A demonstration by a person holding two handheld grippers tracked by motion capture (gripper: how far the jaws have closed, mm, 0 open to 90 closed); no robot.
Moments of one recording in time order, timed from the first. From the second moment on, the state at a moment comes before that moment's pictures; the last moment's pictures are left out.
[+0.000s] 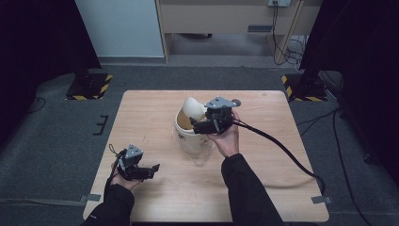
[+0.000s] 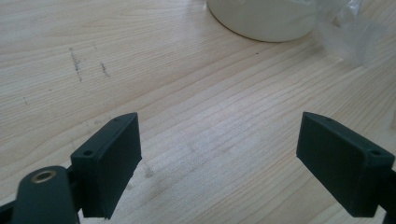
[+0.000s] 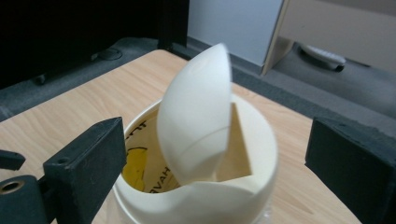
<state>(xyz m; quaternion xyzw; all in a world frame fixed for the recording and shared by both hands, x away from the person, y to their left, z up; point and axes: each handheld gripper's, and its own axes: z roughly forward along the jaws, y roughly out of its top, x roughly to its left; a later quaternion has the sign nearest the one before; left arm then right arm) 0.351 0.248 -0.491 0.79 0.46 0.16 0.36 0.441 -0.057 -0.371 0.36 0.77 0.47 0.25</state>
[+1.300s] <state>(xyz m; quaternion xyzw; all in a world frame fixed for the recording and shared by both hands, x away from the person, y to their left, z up) 0.365 0.290 -0.518 0.83 0.47 0.15 0.27 0.392 -0.305 -0.496 0.53 0.74 0.36 0.19</state>
